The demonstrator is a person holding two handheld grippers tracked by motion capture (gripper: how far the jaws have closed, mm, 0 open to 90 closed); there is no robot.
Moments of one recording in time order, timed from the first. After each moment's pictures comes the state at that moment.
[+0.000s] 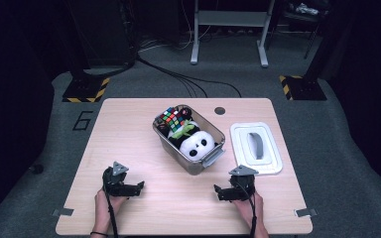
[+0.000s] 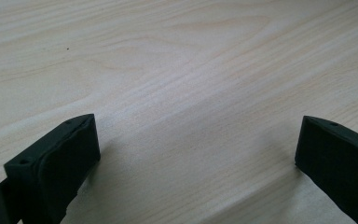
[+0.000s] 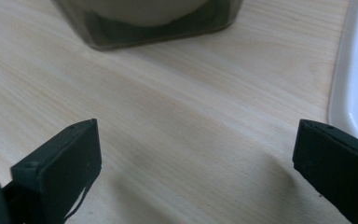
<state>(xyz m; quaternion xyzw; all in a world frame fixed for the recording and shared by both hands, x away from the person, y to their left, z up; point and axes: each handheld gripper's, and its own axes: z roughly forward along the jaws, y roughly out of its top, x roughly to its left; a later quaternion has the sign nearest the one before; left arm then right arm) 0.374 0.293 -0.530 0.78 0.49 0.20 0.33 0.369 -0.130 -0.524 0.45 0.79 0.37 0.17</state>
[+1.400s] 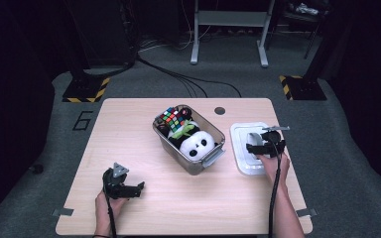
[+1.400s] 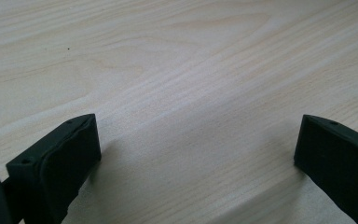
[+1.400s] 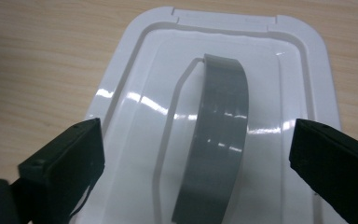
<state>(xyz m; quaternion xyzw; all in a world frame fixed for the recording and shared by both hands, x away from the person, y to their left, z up) 0.372 0.291 -0.531 0.78 0.49 0.21 0.33 0.497 -0.232 -0.485 0.58 0.72 0.32 0.20</state>
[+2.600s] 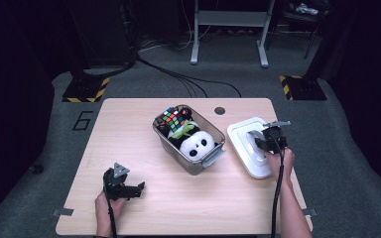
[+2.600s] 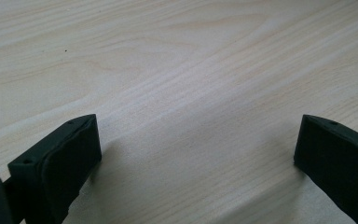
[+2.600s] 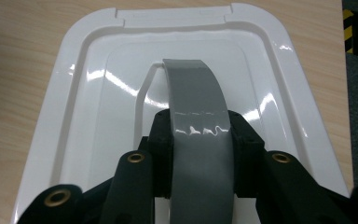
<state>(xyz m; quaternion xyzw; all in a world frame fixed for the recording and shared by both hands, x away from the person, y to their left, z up) 0.371 0.290 -0.530 0.78 0.49 0.21 0.33 0.495 -0.233 -0.460 0.55 0.74 0.30 0.23</state>
